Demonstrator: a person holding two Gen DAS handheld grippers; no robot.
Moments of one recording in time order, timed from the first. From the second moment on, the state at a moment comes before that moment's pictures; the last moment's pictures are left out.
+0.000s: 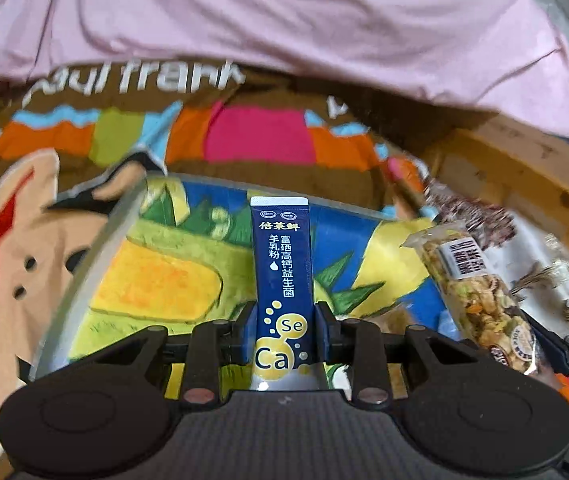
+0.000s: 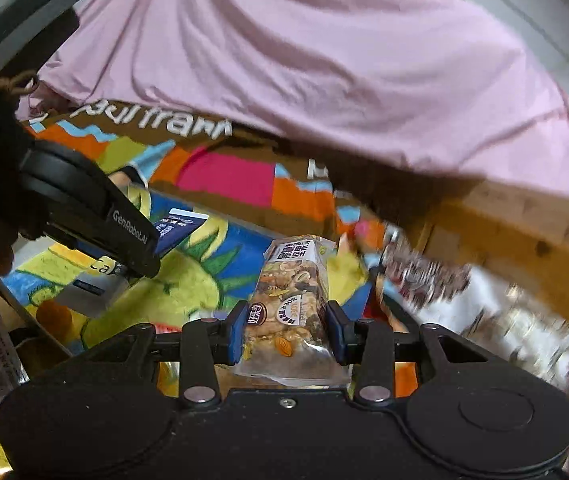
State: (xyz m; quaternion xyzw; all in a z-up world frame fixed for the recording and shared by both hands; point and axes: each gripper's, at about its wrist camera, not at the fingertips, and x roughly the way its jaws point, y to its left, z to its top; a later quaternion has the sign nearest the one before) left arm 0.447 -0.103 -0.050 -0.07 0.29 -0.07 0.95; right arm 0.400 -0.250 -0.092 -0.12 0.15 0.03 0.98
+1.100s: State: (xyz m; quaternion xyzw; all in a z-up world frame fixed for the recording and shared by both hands) left arm 0.446 -0.109 -0.074 -0.08 0.32 -0.06 0.94; right arm 0.378 -0.271 -0.080 -0.04 0.16 0.02 0.99
